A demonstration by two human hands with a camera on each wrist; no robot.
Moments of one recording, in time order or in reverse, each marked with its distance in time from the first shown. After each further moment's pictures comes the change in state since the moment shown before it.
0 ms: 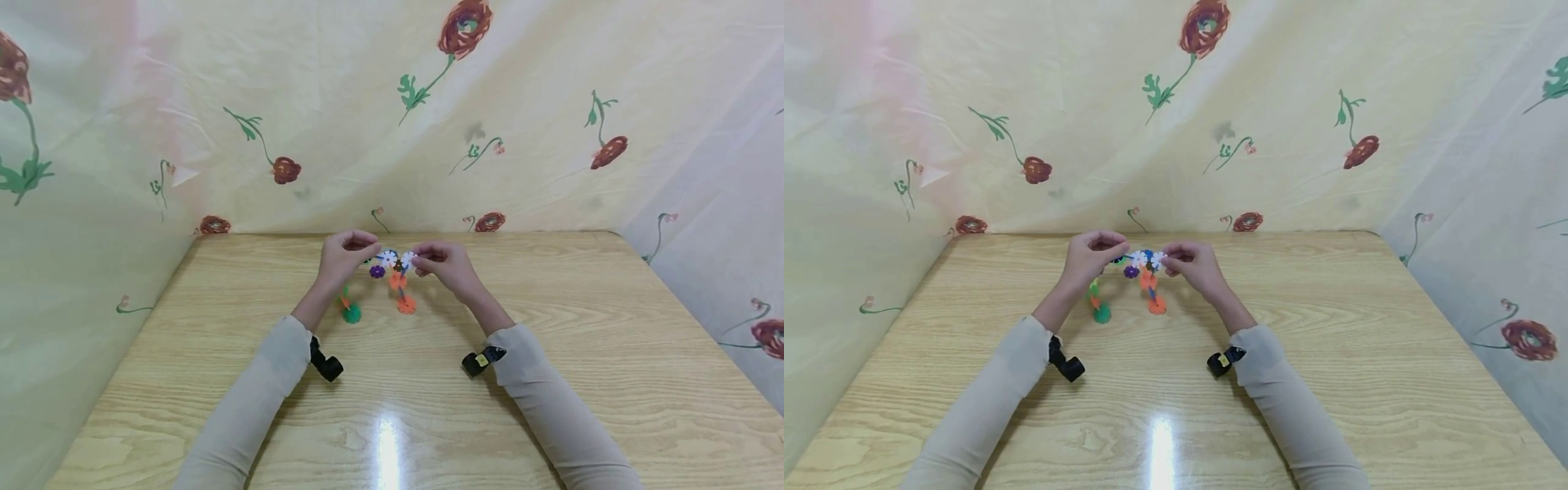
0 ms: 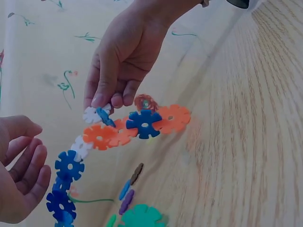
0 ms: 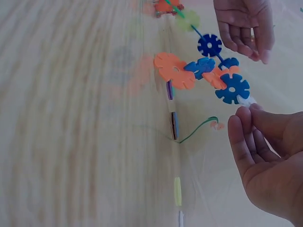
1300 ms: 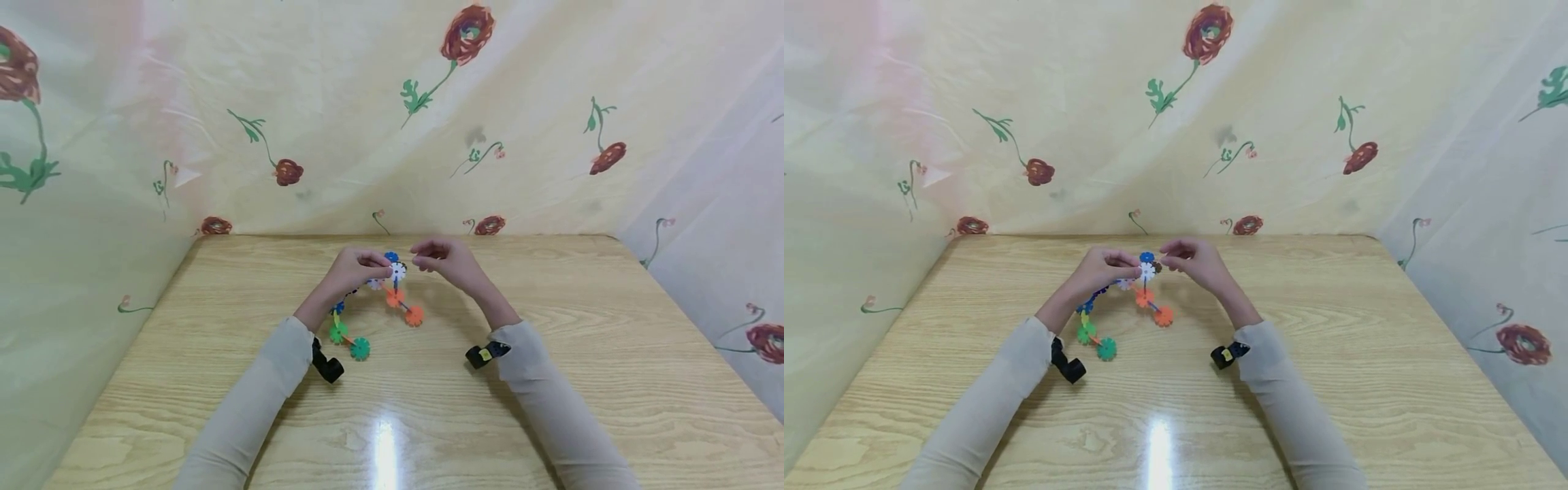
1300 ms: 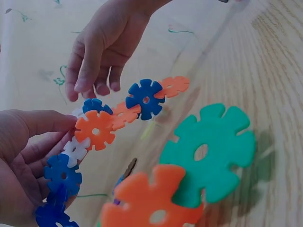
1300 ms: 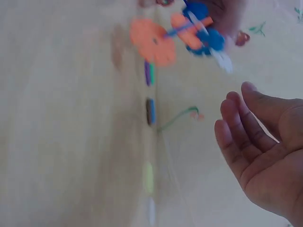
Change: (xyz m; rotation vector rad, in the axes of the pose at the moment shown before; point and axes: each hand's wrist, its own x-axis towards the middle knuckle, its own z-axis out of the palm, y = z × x) left_hand -0.002 -0.003 0.001 0.094 -0.295 -0.202; right_hand 0.004 -0.018 -0.012 -0.249 -0.104 -0.039
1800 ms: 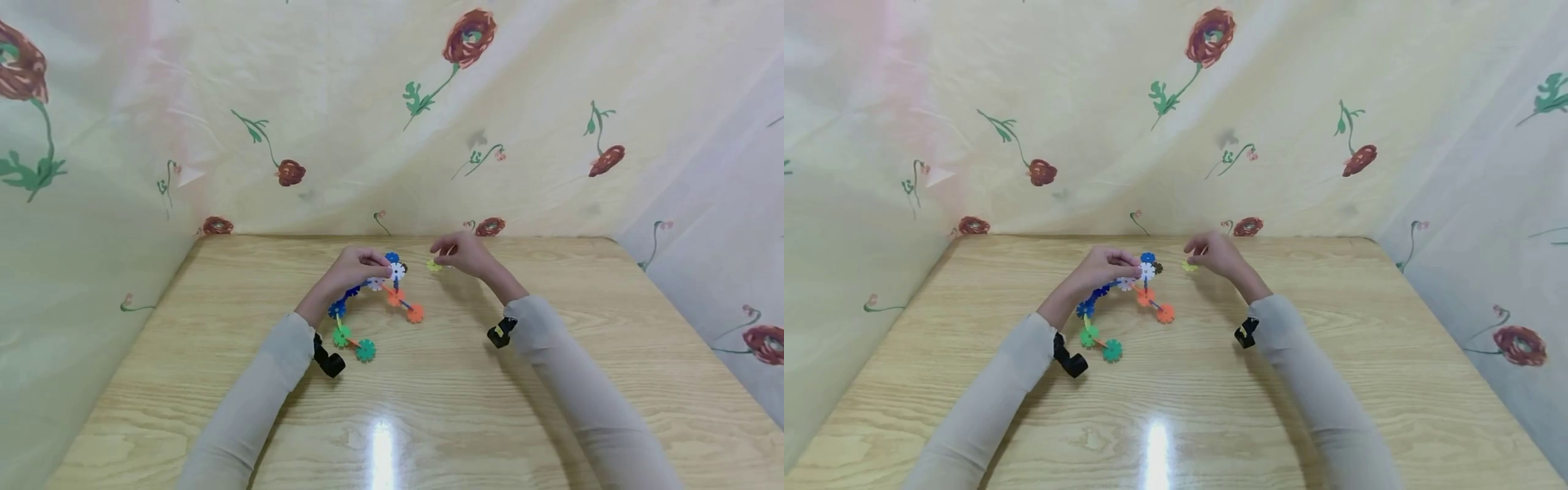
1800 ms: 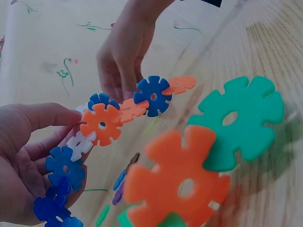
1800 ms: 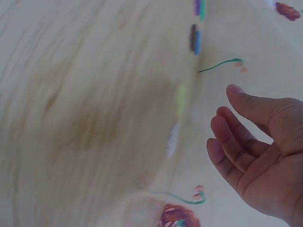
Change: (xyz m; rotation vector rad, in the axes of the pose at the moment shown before) left_hand 0.004 -0.002 -0.005 -0.008 -0.058 -0.027; right_hand 0.023 0.026 -0.034 -0.370 -0.074 0.022
